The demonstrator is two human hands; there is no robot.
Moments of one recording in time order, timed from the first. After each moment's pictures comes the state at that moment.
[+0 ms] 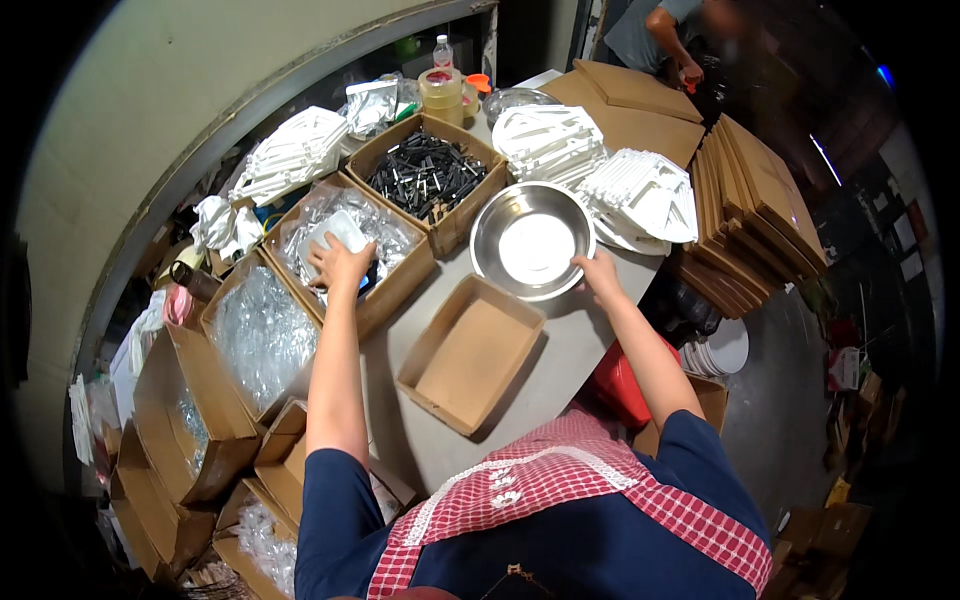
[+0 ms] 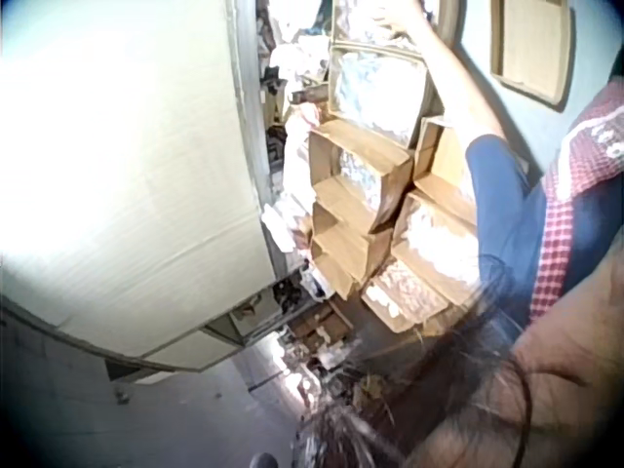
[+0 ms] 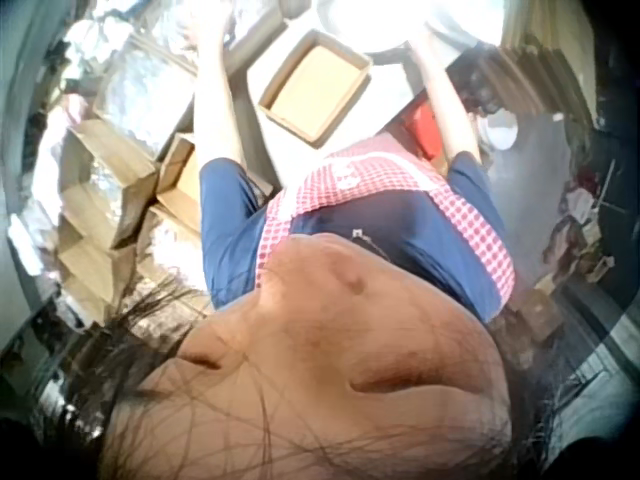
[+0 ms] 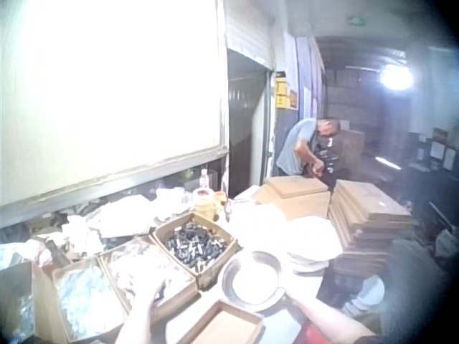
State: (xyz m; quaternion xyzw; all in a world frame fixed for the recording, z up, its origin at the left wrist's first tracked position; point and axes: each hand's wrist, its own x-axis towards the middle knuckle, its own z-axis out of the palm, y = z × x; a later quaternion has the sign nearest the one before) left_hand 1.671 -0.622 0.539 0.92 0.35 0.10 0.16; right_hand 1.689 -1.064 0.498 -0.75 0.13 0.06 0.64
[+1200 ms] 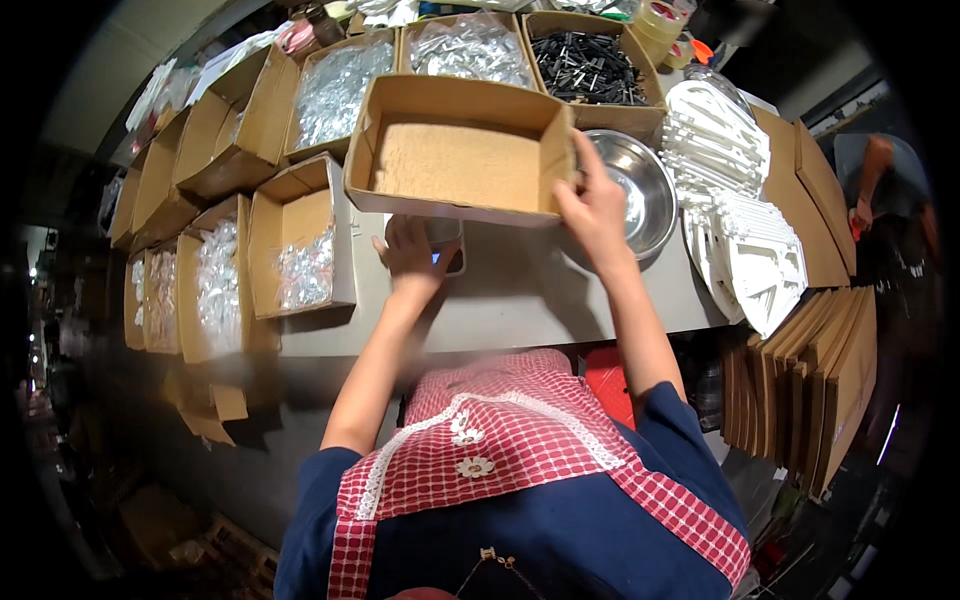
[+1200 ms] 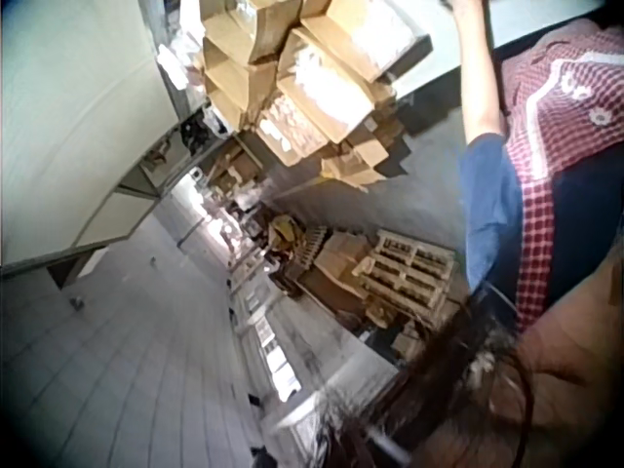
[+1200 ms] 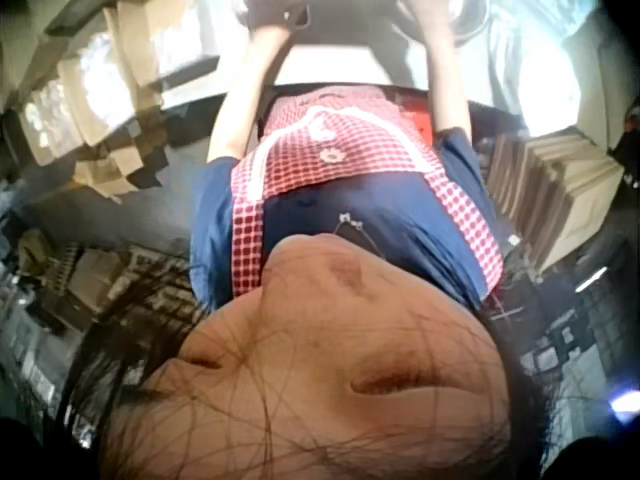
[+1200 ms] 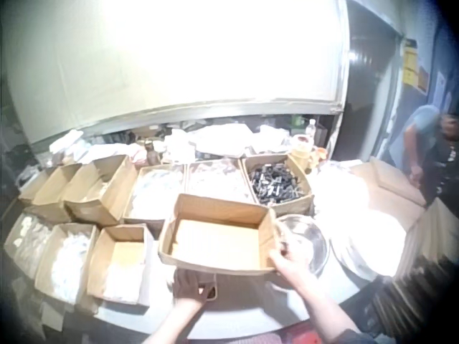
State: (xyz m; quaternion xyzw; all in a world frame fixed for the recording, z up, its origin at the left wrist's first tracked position) left_hand 1.413 -0.820 0.451 0.90 0.37 0.23 0.02; right_hand 1.633 -0.964 0.597 -0.74 -0.41 0.06 0.53
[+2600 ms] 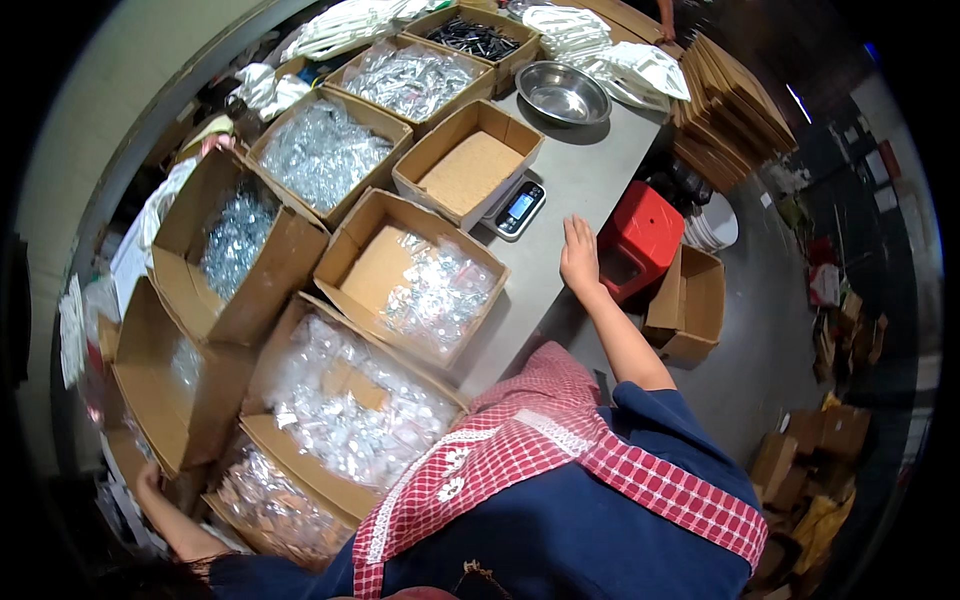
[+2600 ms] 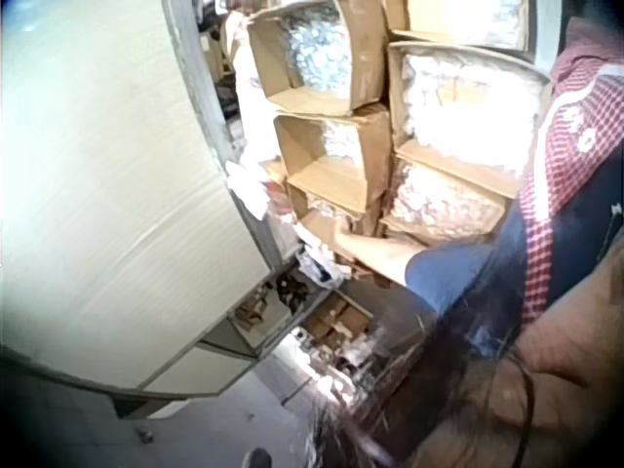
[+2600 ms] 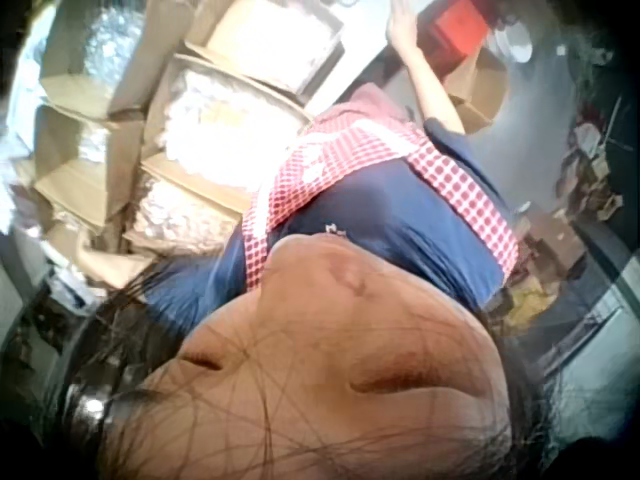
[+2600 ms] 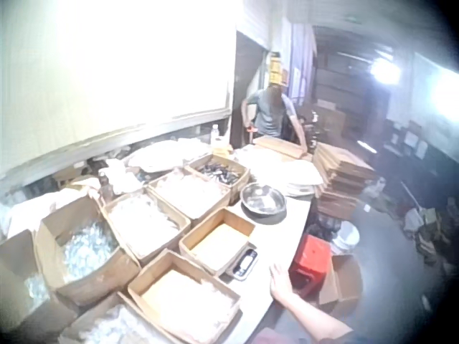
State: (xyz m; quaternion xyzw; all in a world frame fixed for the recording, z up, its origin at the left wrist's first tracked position) left_hand 0.857 0.085 0.571 0.78 0.56 -0.26 0.01; right_hand 1.321 -0.905 0.389 -0.96 -0.10 -0.19 0.19
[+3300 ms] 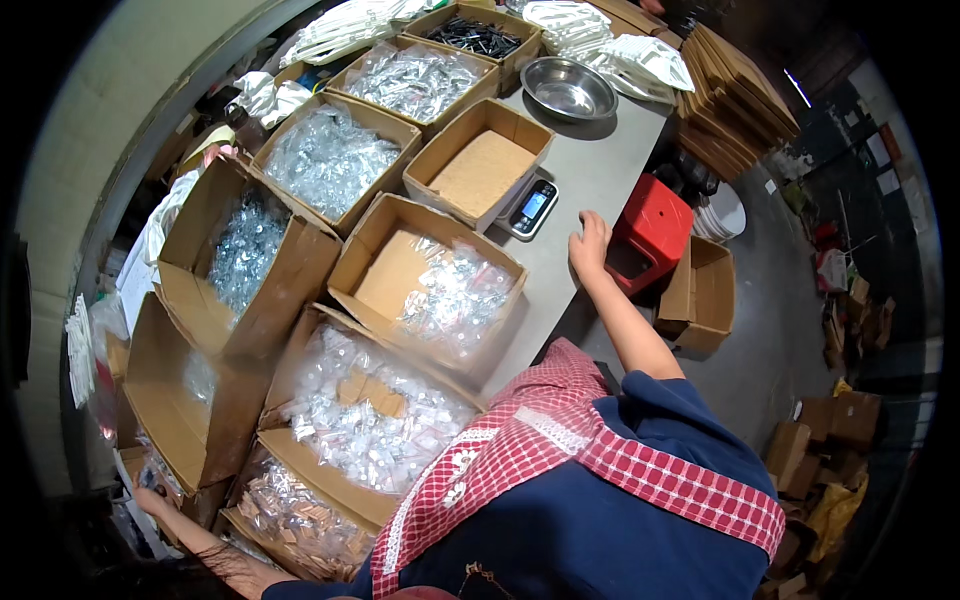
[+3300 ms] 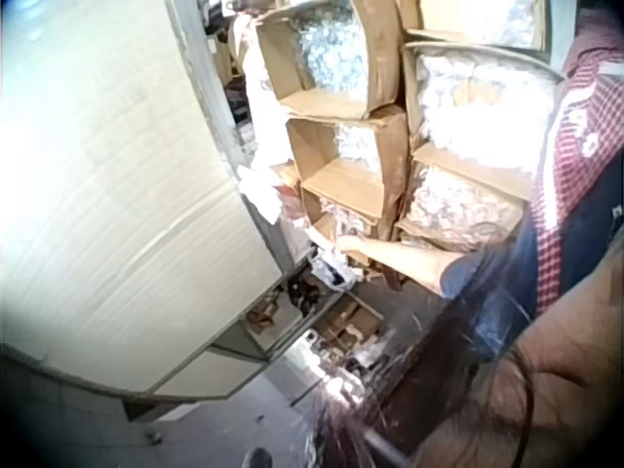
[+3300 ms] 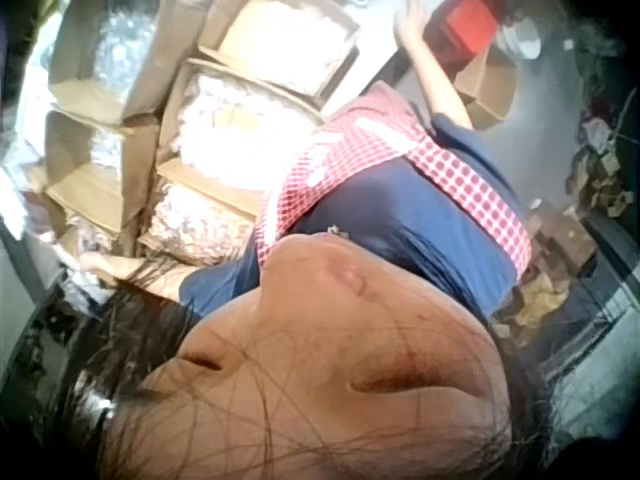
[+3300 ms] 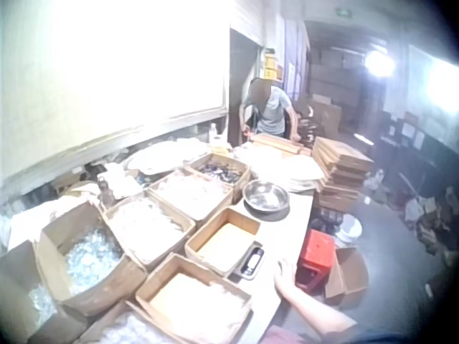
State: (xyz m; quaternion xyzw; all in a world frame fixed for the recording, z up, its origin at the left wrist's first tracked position) left_hand 0.916 -0.001 0.602 0.61 0.54 0.46 0.36; right_hand 1.326 -0.902 0.386 -0.94 0.02 -0.25 0.23
